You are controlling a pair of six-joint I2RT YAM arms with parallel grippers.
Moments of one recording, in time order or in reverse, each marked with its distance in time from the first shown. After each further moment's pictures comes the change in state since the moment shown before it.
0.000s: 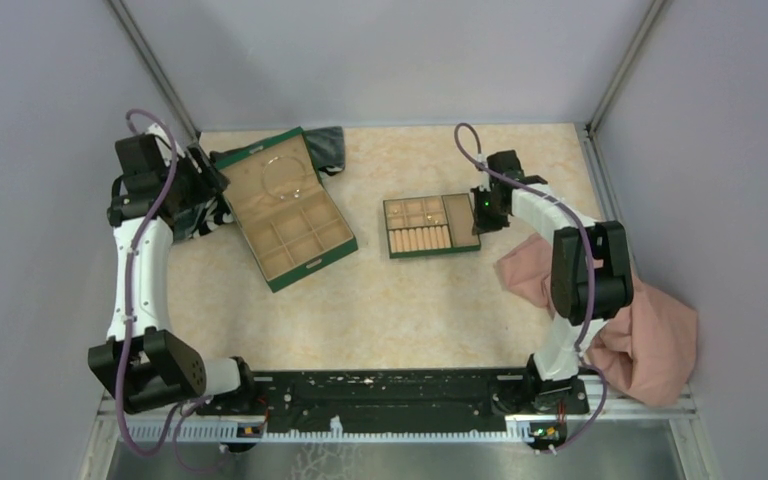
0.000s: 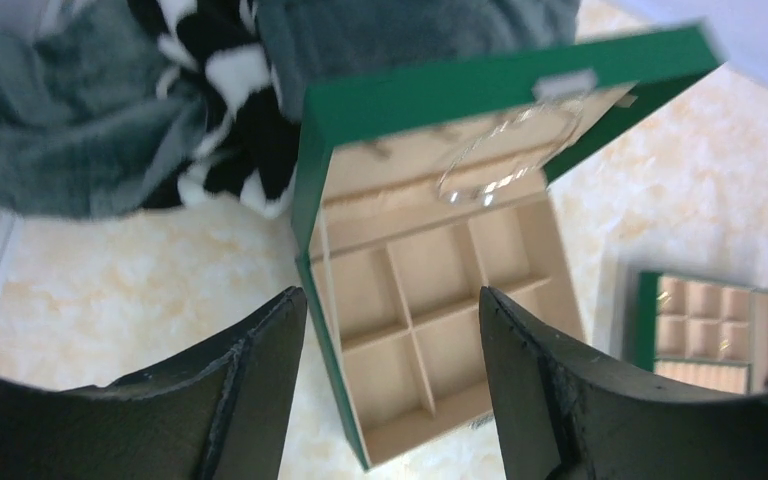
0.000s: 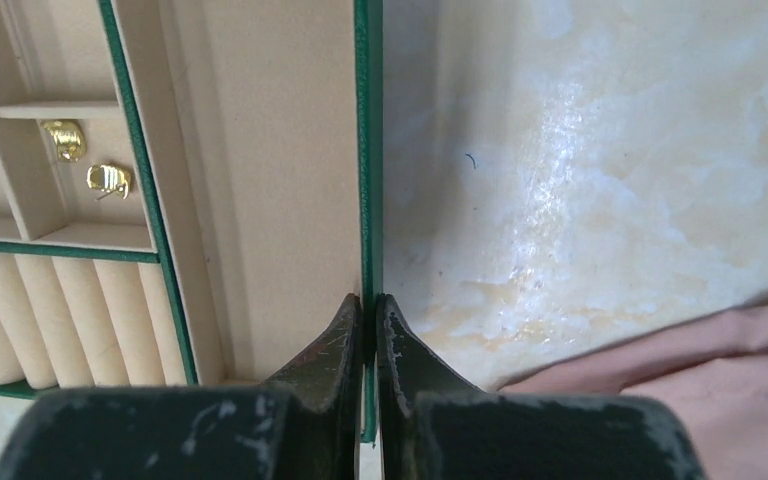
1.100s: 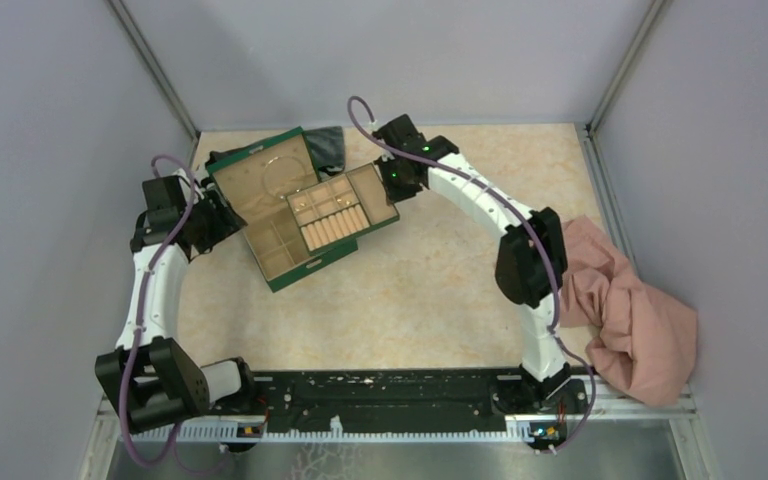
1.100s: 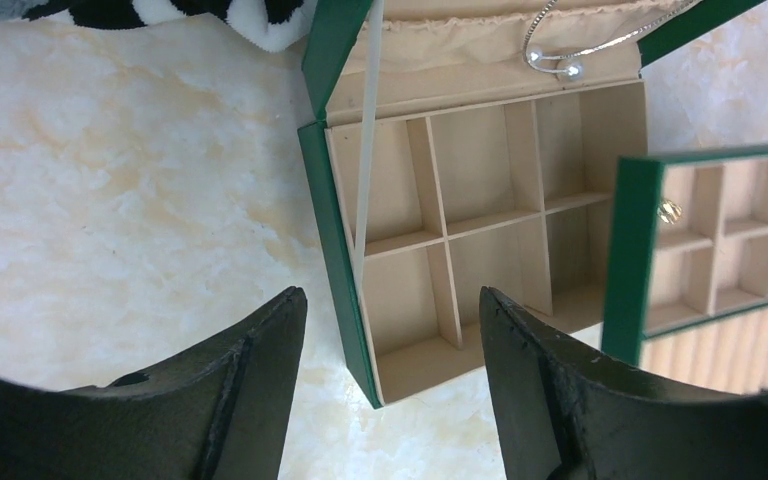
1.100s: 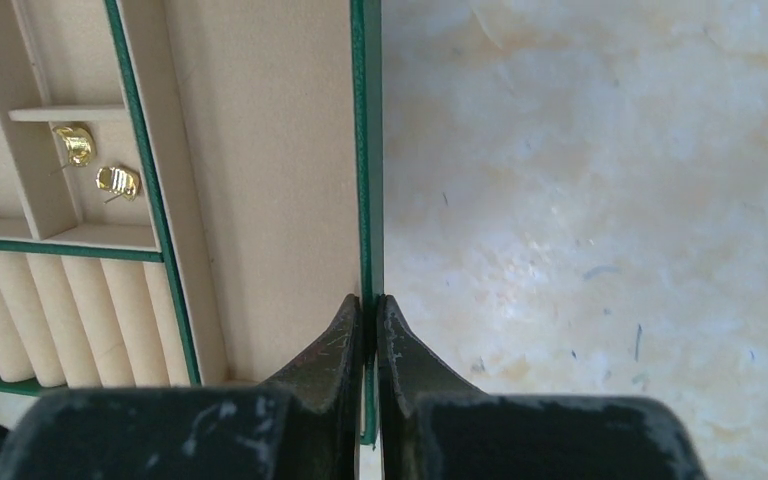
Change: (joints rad) left arm 0.000 -0.111 -0.373 0.064 0.017 -0.065; right arm 0.423 0.208 0.642 -0.277 0.107 0.095
